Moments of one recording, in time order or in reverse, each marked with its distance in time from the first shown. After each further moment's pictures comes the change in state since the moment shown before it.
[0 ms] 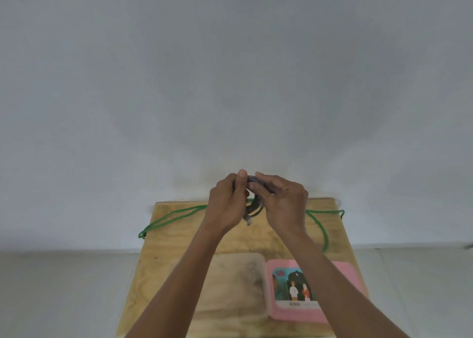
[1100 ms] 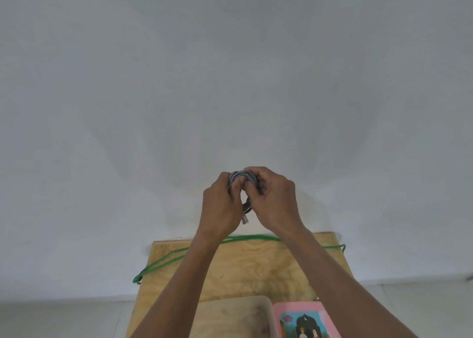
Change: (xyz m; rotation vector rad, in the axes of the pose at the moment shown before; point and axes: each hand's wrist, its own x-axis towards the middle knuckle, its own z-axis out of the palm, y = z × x) left_hand 0.033 0.047 -0.049 0.018 0.140 0.182; right_hand 0.042 -0.071 0.031 -0.326 -0.092 -0.254
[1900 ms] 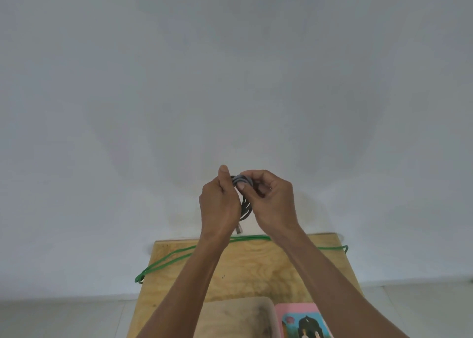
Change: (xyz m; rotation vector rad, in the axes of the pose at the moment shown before) left_hand -0.003 0.012 0.000 -0.297 0.190 -0.214; right_hand -0.007 -0.003 0.010 0.442 -0.031 0.167
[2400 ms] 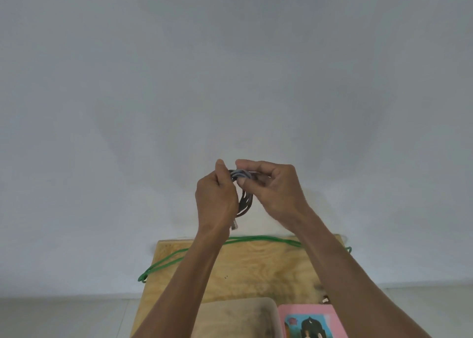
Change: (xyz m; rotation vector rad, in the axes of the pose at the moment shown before) left_hand 0.007 0.012 -0.005 -0.042 0.074 -0.021; right_hand 0.015 -0.026 -0.011 -0.017 -0.199 -0.014
